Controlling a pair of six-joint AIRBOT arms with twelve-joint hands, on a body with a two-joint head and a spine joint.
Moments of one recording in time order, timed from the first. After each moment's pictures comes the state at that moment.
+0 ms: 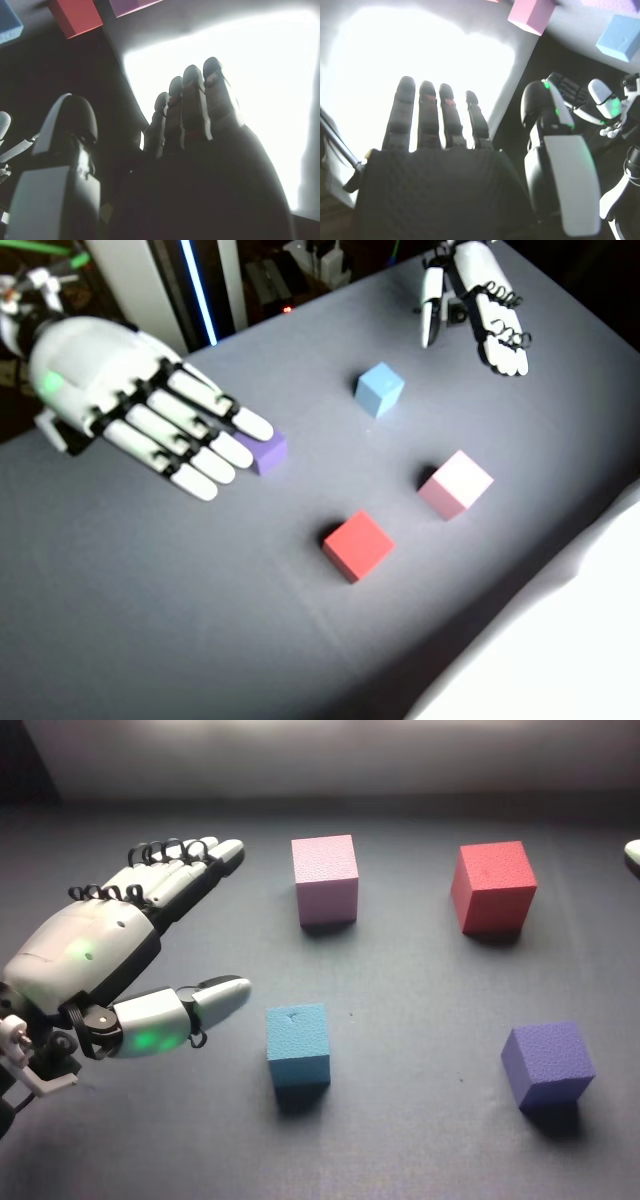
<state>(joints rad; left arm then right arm) 0.93 -1.06 1.10 -0.22 -1.19 0.70 -1.10 -0.81 0.72 0.48 1.34 -1.29</state>
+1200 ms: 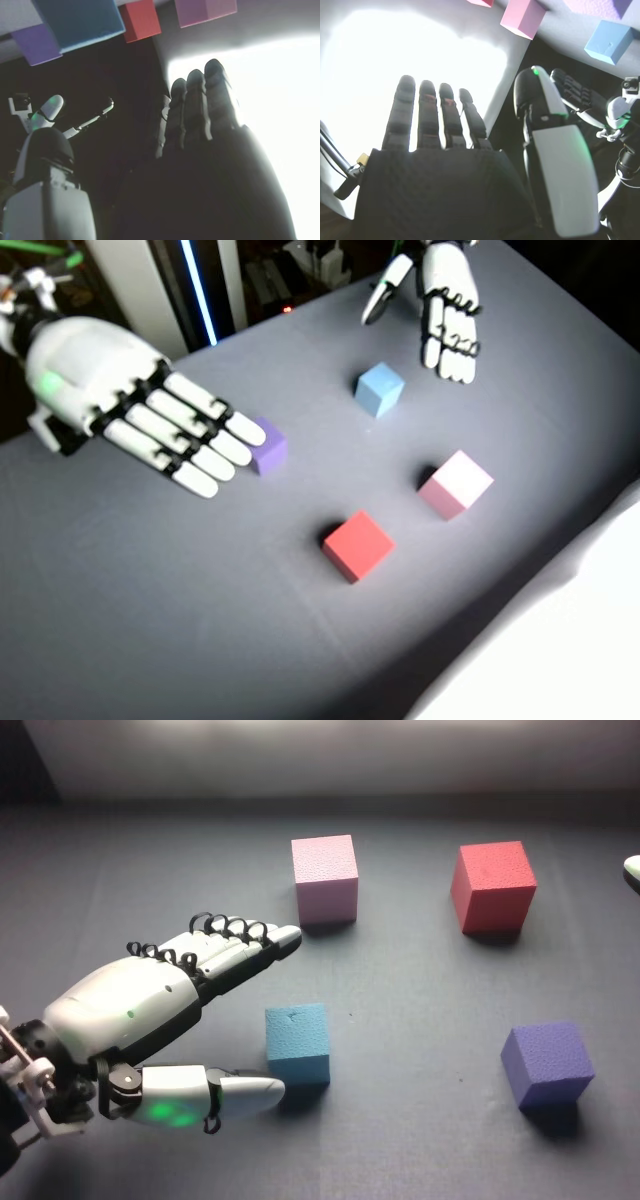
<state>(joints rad) 0.93 -1.05 1.08 0.00 -1.01 0.61 -1.13 -0.79 0.72 0.45 1.31 -1.26</state>
